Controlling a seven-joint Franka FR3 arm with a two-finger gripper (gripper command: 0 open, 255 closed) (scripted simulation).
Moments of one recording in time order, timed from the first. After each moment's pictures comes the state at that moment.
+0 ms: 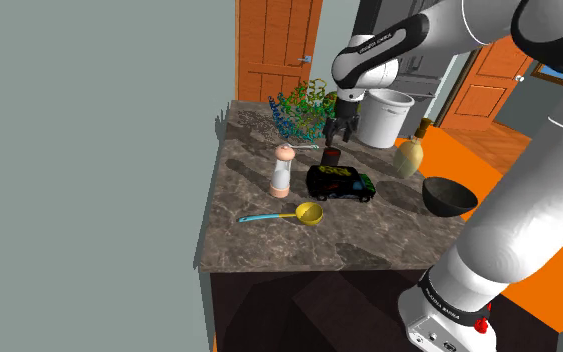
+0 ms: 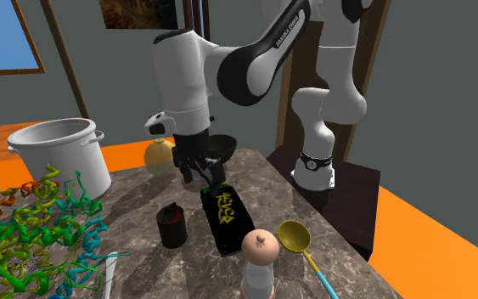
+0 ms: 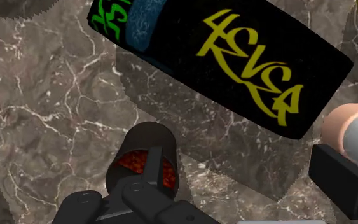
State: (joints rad) arm -0.11 0.04 -0.22 -2.16 0.04 2.14 -0.26
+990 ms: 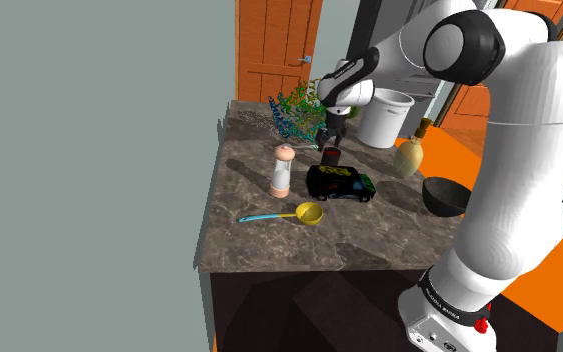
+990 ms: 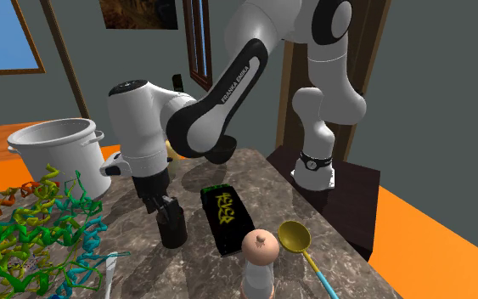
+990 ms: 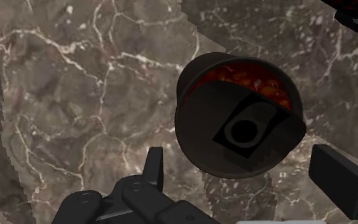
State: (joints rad) arm -0.18 0.41 -0.23 -1.90 0.11 2.28 -0.36
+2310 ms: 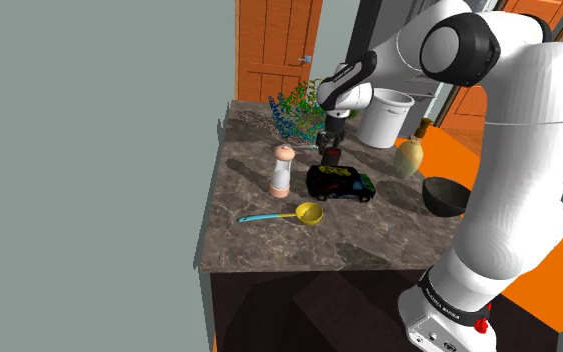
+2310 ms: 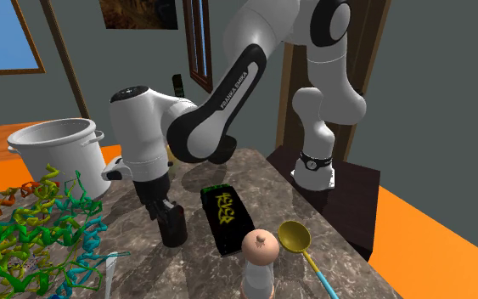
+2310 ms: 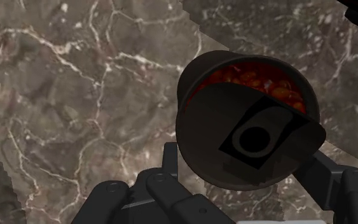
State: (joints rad) arm -0.18 0.43 -0.23 -1.90 0.11 2.30 -0.36
